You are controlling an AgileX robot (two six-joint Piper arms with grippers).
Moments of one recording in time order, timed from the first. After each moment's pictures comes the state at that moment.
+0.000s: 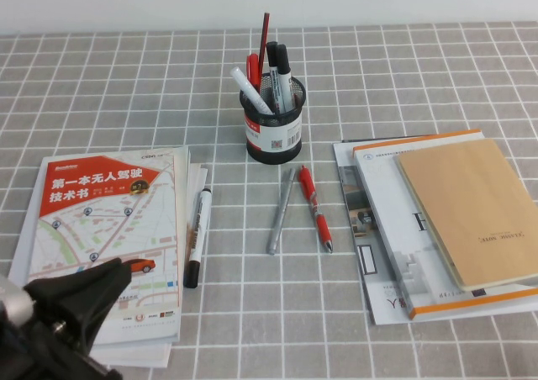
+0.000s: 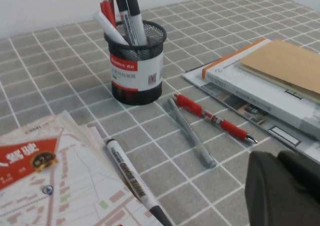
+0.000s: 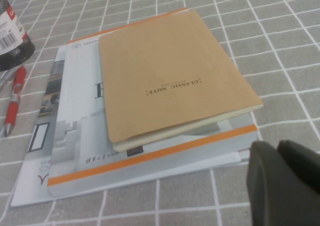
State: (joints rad) right arm 0.04 -0.01 0.03 0.14 0.38 0.11; left arm -0.47 0.60 -0.26 -1.62 0.19 1.69
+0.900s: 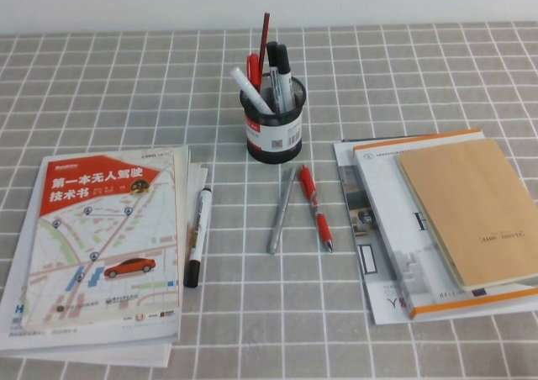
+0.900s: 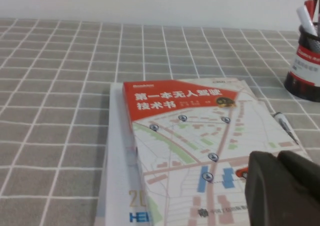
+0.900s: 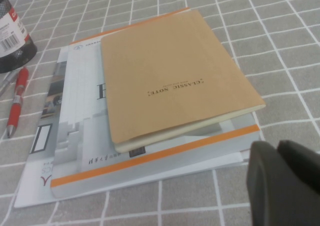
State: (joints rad) right arm 0.04 -0.01 0.03 0.15 0.38 0.11; left arm -0.11 -0.01 -0.03 -0.12 0.33 0.09
